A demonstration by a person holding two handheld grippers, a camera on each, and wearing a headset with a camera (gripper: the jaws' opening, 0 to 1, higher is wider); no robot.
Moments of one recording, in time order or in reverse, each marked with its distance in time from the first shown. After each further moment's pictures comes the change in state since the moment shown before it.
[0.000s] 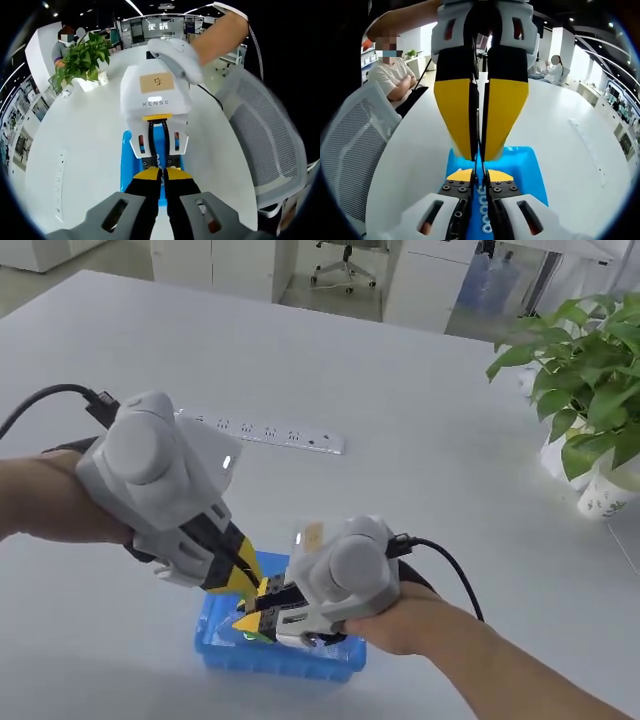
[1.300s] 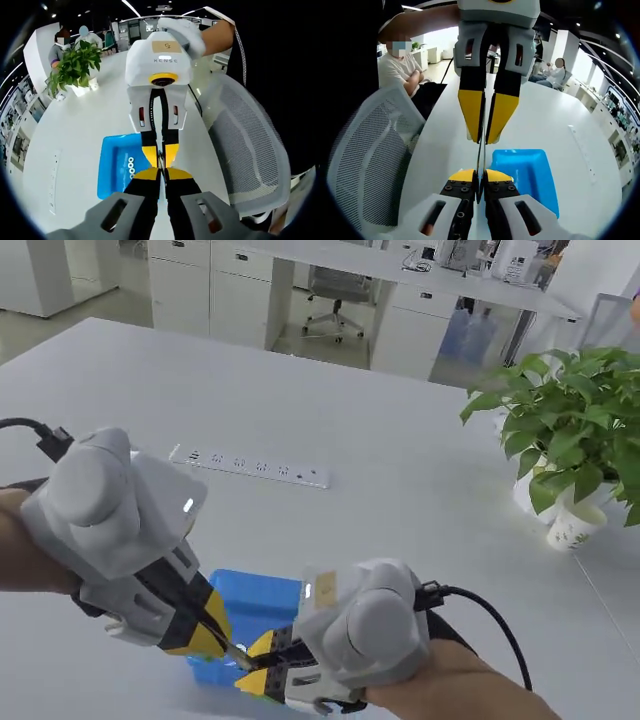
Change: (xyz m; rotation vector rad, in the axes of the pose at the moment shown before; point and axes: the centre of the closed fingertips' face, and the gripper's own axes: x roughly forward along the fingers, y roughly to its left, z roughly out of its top) left arm -0.016 -0.070 0.017 -0.007 -0.009 -0.042; right arm -0.048 0.073 0.018 -0.052 0.063 -0.014
